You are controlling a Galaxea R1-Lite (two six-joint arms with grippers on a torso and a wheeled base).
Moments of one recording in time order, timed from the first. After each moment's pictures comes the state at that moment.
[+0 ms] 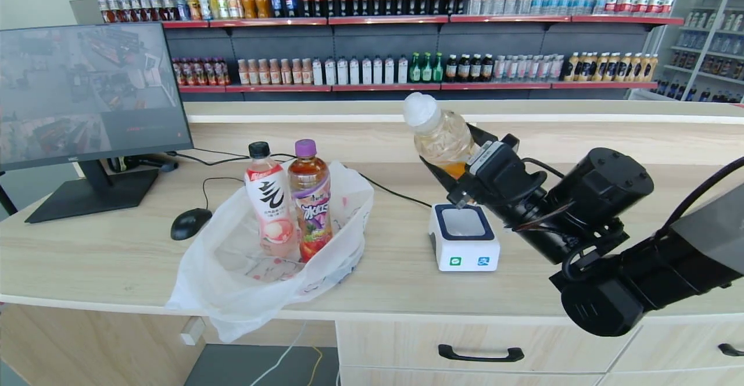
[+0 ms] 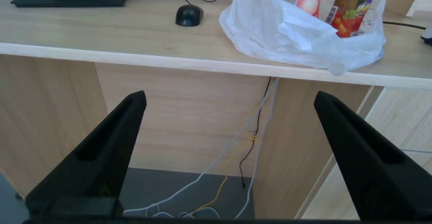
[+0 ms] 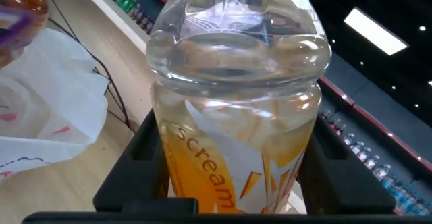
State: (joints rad) left arm 0.00 0.00 0.00 0.00 0.00 0.01; right arm 0.50 2.01 -0.83 -1.57 0.21 -0.80
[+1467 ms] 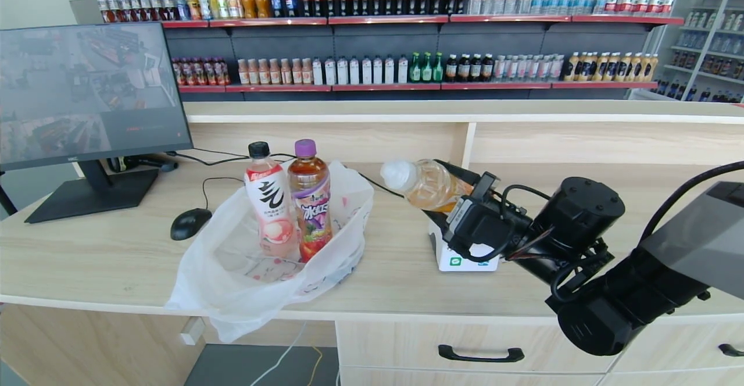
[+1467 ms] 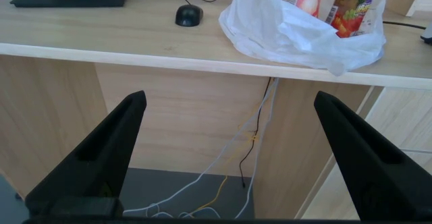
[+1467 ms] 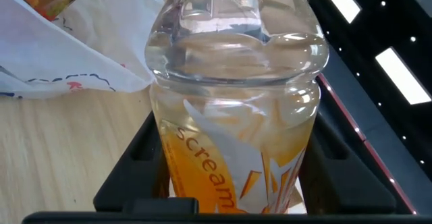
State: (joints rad) left arm 0.00 0.00 0.00 0.00 0.00 0.01; right arm 0.48 2.07 -0.75 -1.57 0.31 -1.00
